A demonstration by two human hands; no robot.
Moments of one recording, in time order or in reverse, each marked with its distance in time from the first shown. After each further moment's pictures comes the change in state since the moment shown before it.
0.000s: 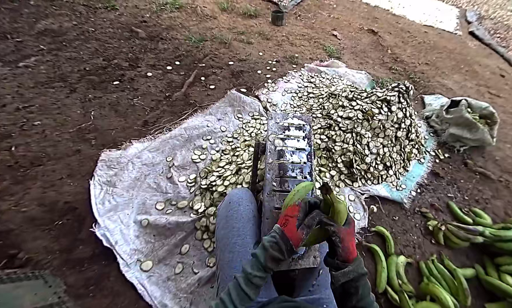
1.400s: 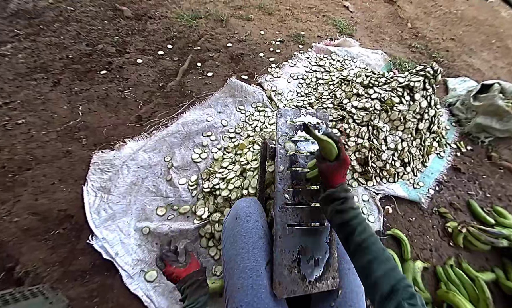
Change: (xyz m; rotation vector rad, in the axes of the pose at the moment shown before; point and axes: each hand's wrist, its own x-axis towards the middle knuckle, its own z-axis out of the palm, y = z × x) left_hand -0.154 -0.201 -0.162 0.423 1.212 -0.620; right_hand 0.192 0.045 0.088 -0.657 -0.021 -0.616
